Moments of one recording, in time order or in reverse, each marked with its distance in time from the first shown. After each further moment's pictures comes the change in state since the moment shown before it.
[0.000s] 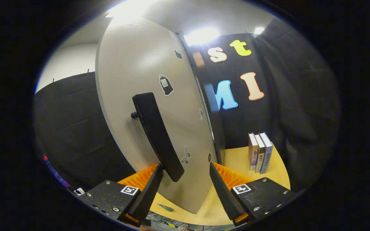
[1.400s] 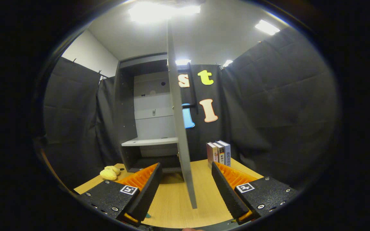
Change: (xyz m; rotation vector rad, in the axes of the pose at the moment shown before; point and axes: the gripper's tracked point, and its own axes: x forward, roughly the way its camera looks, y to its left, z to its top) arm -0.013 0.027 -0.156 -0.120 -0.313 -0.470
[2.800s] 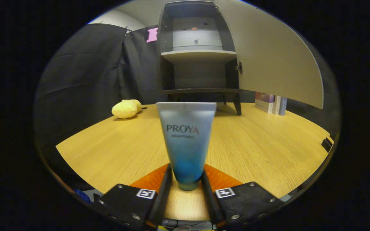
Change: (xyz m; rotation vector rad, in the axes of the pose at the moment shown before) arm 0.047 0.179 -0.325 -0.101 0.366 0.191
